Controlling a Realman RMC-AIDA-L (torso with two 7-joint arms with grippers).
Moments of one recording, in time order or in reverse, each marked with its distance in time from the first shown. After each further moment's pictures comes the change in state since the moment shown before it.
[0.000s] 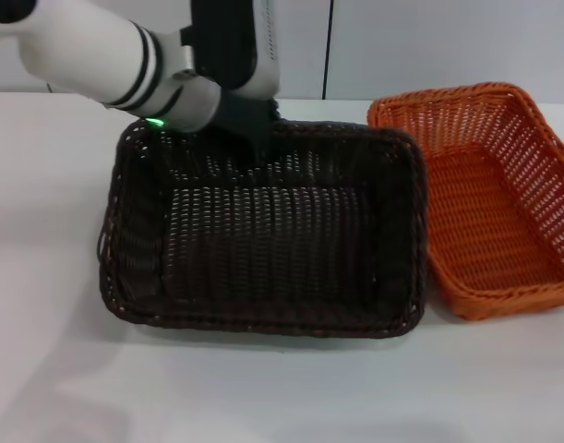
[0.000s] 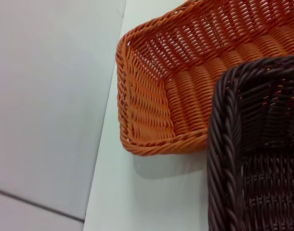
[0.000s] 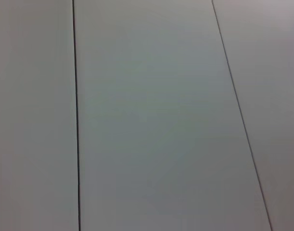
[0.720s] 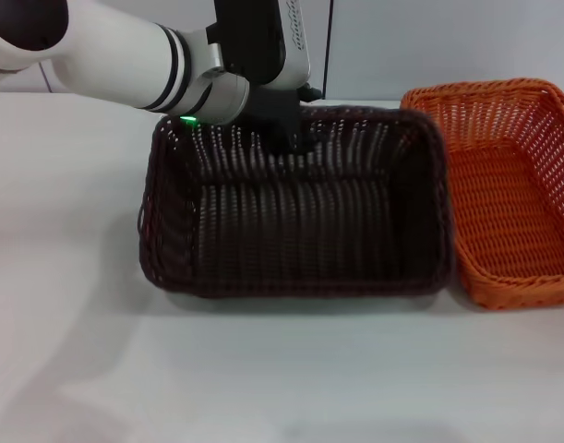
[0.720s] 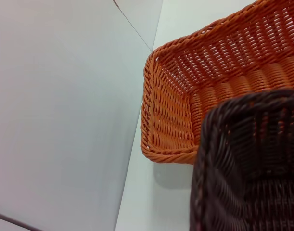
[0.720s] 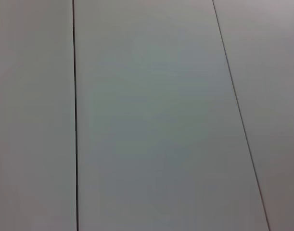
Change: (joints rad) left arm 0.009 -0.001 0.101 0.035 -0.125 0.182 -0.013; right arm -0.003 0.000 0.000 -0.008 0.000 0.004 0.000
